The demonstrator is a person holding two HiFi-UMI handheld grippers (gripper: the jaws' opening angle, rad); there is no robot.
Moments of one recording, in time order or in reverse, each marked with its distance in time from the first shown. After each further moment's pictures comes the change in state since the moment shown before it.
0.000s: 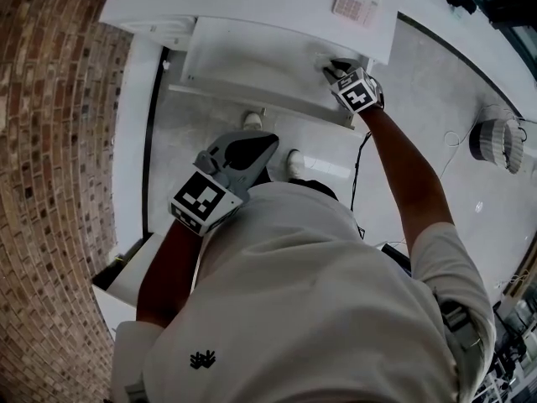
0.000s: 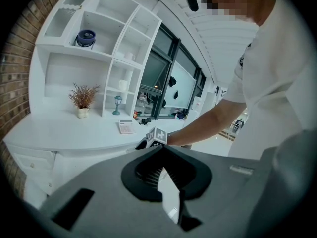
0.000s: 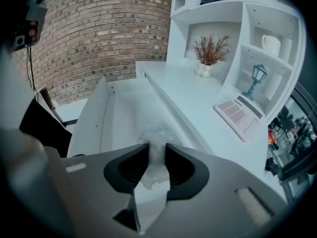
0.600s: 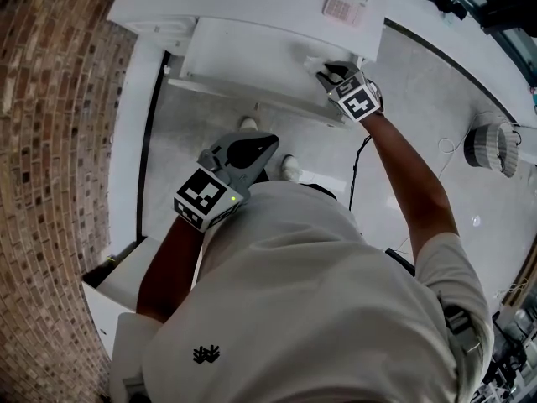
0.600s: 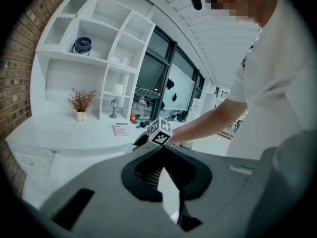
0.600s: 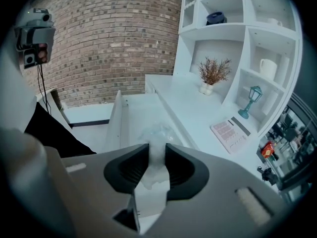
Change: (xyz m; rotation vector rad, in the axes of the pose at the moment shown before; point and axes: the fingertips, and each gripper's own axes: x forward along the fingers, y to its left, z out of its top) left arm -0.004 -0.052 -0.003 0.024 -0.041 0.012; right arm -0.081 0.034 0.027 -0.043 -0.095 0.039
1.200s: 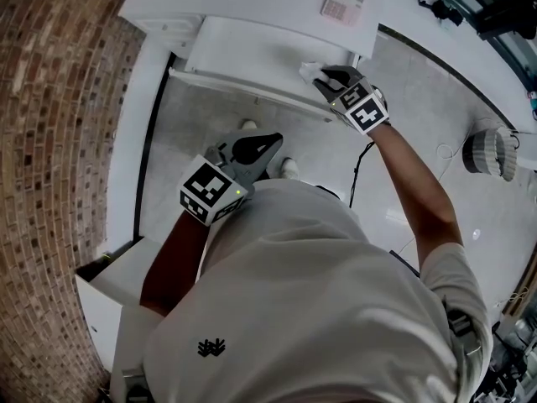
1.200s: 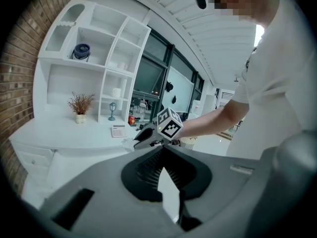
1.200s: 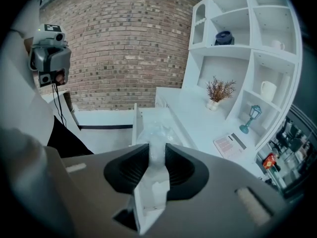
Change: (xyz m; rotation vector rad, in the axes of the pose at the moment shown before) left arm -0.008 -0.046 -0.004 0.016 -0.044 0.019; right arm -0.081 0.053 0.034 -0.079 -0.105 0.051
